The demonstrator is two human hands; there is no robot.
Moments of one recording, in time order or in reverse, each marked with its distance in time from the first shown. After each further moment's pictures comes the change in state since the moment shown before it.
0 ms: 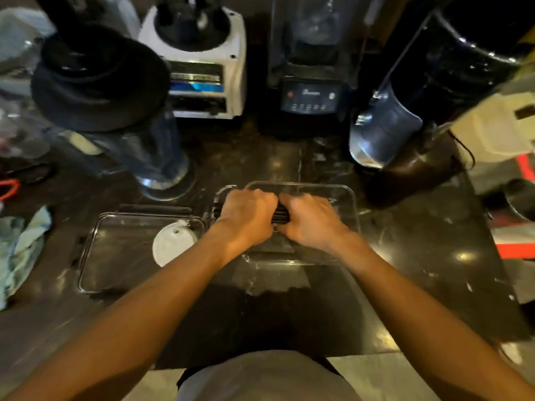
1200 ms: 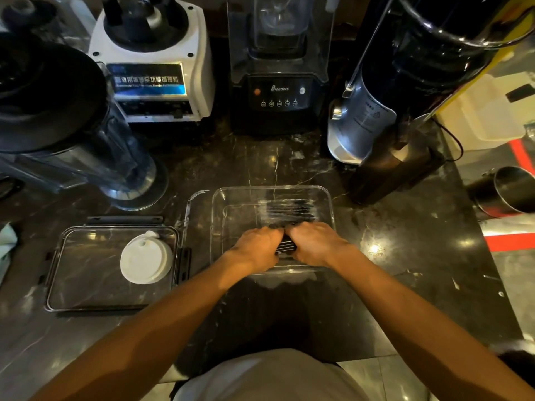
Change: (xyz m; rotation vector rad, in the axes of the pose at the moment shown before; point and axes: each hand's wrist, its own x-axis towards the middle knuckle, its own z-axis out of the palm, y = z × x) left_hand 0.040 0.064 0.086 -0.396 -0.285 0.167; right_hand -0.016 0.085 0.039 -0.129 -0.289 0.033
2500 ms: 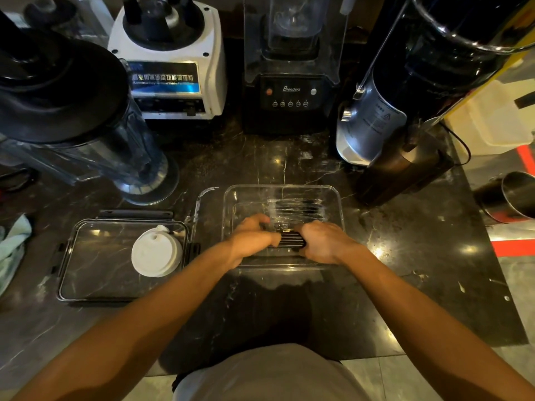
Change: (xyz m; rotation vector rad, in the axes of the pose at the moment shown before) left_hand -0.021 -0.029 -0.013 -0.930 0.079 -0.388; right_hand 0.002 0.007 0.003 0.153 -0.101 0.068
